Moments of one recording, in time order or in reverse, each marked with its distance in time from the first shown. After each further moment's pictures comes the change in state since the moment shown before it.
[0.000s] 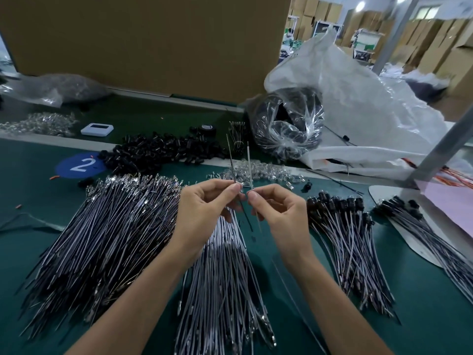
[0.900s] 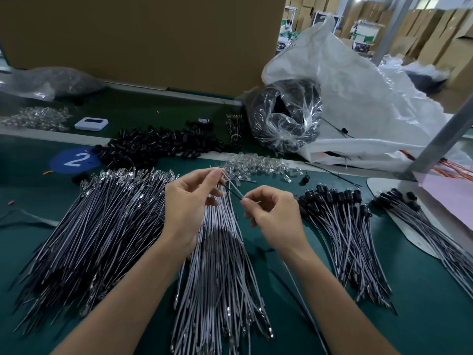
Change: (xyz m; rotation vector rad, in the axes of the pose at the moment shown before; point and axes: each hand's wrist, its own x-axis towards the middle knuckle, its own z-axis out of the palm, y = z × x) left_hand 0.004 -0.004 -0.004 -0.117 0.131 -0.048; right_hand 0.000 0.008 0.000 -0.311 -0.025 0.119
